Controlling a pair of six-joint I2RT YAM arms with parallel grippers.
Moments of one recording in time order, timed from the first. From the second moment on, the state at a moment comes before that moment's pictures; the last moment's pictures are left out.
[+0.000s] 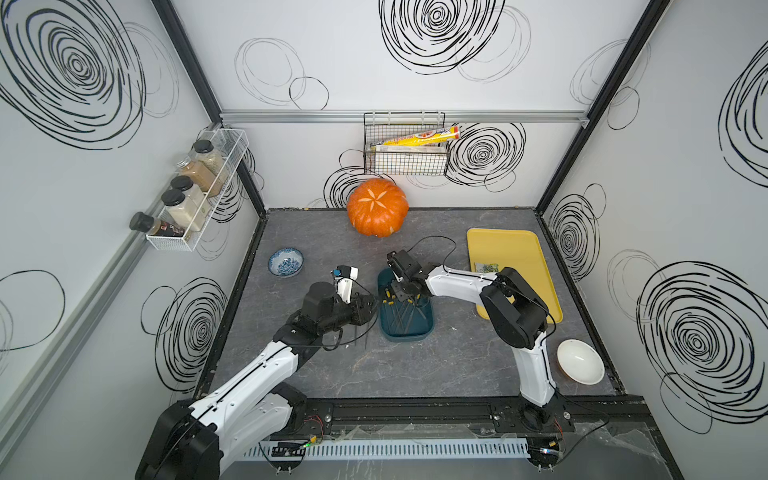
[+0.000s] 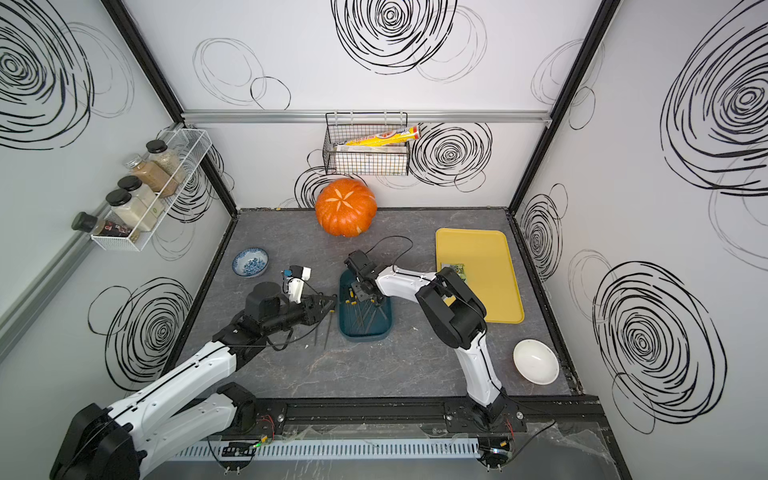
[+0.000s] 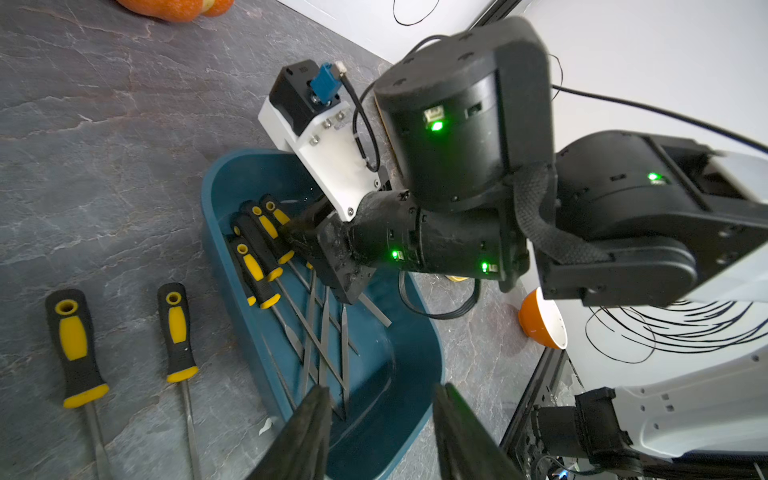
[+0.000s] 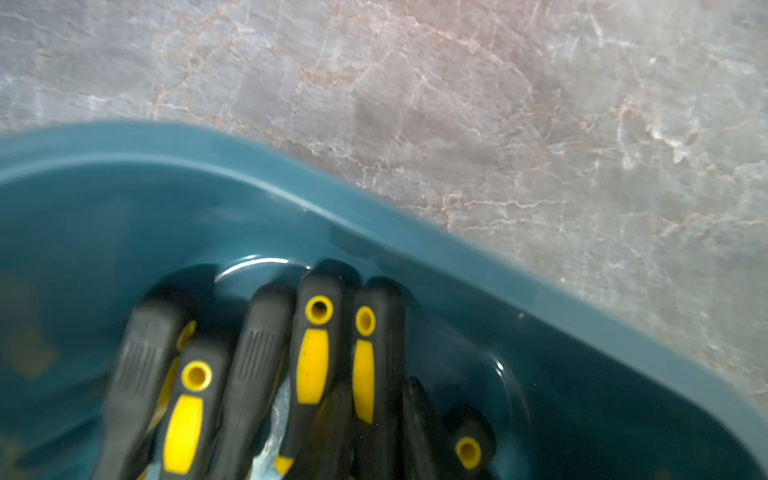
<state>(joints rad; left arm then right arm) -0.43 0.96 0.47 0.05 0.42 -0.60 0.80 2.10 1.43 -0.41 0.23 0.22</state>
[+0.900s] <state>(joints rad) -0.43 0.96 0.46 0.05 0.42 -0.60 0.80 1.97 1.36 -0.46 0.17 0.24</state>
